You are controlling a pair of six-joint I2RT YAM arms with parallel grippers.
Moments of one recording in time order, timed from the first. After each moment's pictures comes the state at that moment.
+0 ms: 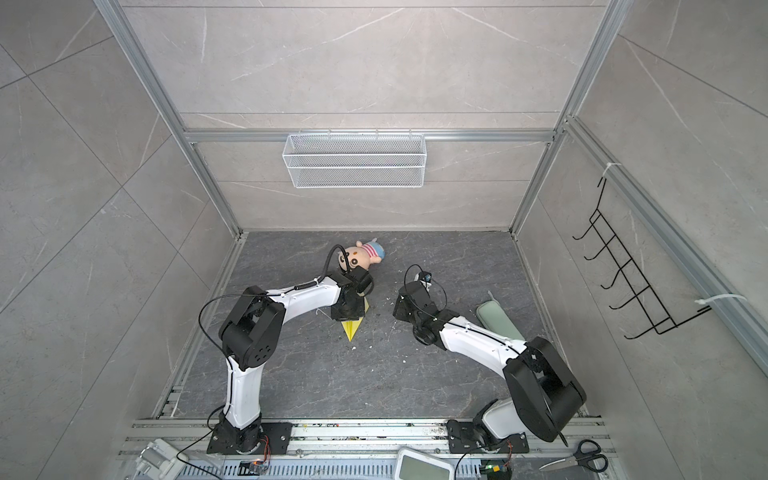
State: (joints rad) left arm -0.69 2.05 1.46 -0.80 -0.14 -0.73; right arm 0.63 1.45 0.80 -0.11 0.25 0.74
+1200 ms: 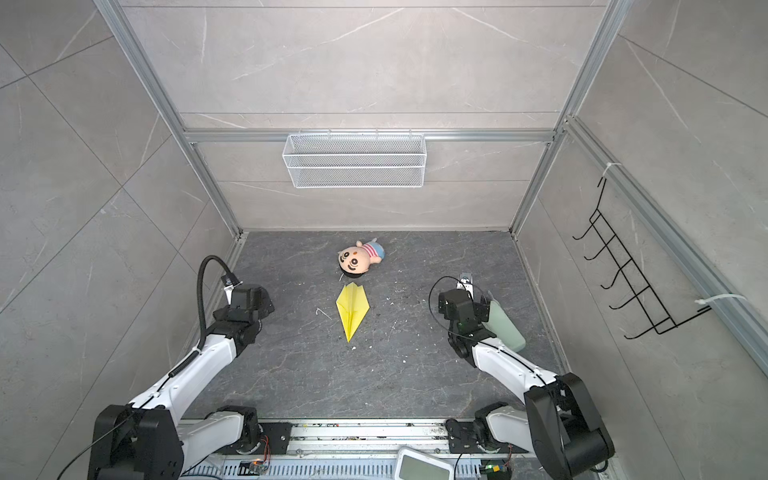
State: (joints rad) left arm -0.10 1.11 0.59 -0.19 -0.59 -0.37; right arm 0.33 1.24 0.48 0.22 0.60 0.11
